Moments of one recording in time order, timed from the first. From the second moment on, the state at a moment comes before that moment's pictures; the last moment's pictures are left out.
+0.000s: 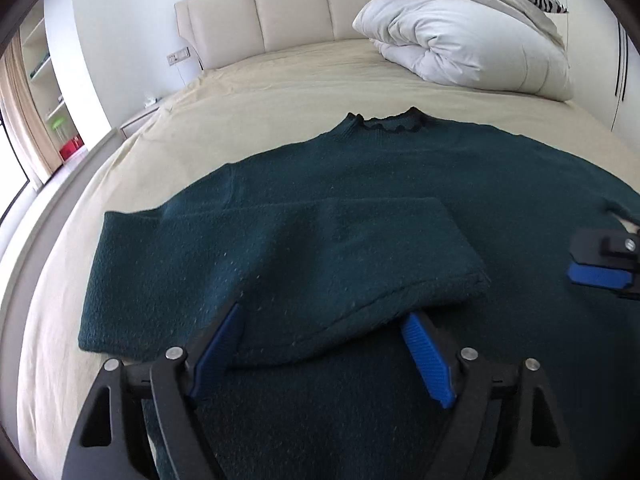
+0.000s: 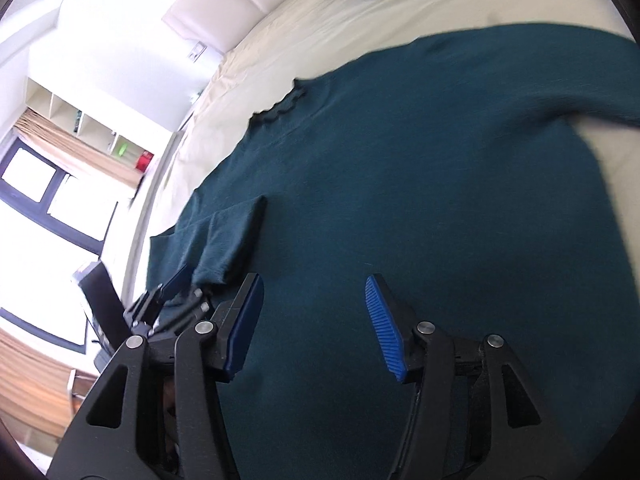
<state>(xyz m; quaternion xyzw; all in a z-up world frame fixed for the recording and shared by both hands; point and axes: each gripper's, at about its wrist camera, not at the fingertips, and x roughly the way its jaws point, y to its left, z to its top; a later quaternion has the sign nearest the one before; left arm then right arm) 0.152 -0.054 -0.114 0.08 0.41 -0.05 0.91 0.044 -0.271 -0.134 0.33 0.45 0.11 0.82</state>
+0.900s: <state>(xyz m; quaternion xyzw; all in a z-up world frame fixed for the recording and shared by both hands) 0.166 0.104 -0.086 -0.18 0.39 -0.01 0.90 0.168 -0.222 -0.088 0.19 0.47 0.13 0.85</state>
